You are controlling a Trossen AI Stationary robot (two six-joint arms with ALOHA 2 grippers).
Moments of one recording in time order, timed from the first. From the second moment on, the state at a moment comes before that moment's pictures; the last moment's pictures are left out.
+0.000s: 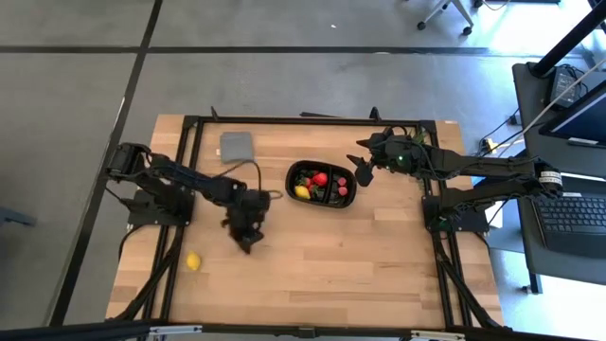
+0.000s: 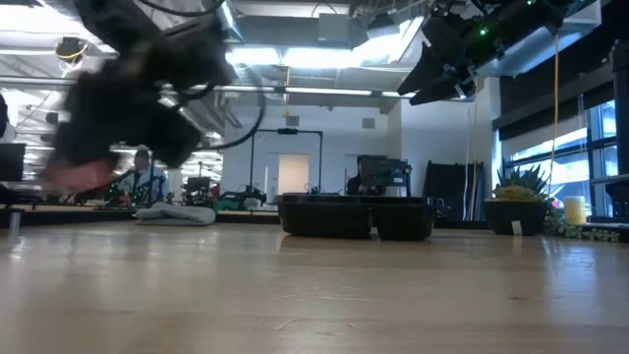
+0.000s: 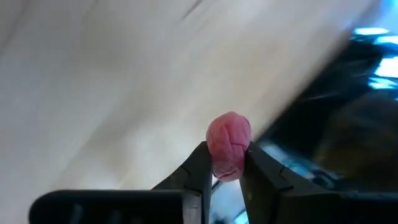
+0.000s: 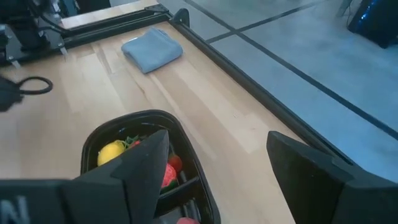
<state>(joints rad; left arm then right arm) -0.06 1.52 0.67 -0.39 0.76 -0.99 -0.22 1.05 0.75 -0.18 0.32 0.17</state>
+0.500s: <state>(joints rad) 0.24 1.52 0.67 0.77 0.57 -0.81 -0.22 1.05 0.75 -0.04 0.28 0.54</state>
